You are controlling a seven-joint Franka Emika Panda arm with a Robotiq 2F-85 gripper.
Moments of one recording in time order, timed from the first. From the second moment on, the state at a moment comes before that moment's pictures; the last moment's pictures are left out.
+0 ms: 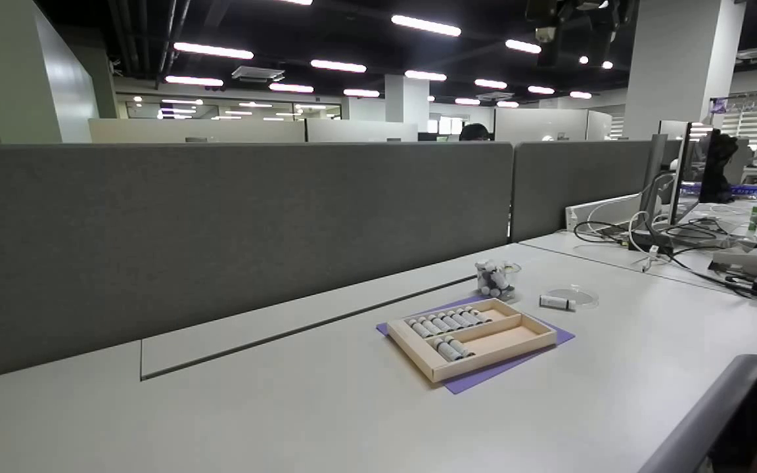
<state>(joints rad) -0.01 -0.67 0.20 -2.44 0.00 1.96 0.23</state>
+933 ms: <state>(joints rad) 0.02 -0.01 0.11 -2.41 -0.11 2.22 -0.04</state>
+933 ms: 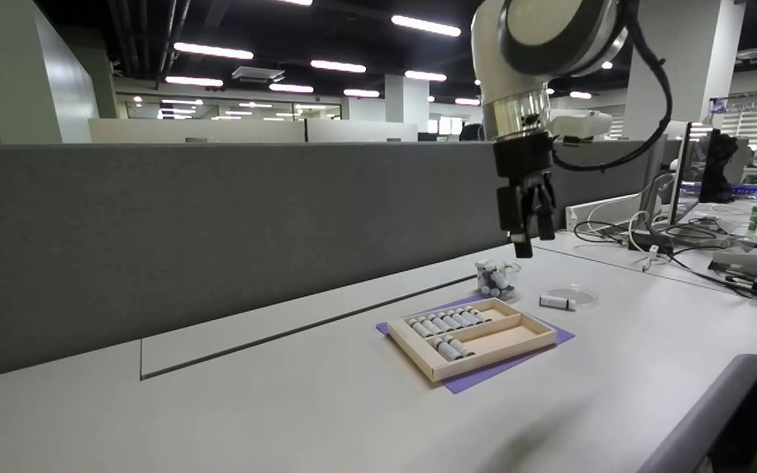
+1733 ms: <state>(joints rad) 0.03 0.57 -0.11 -1.88 -0.59 2.24 0.20</state>
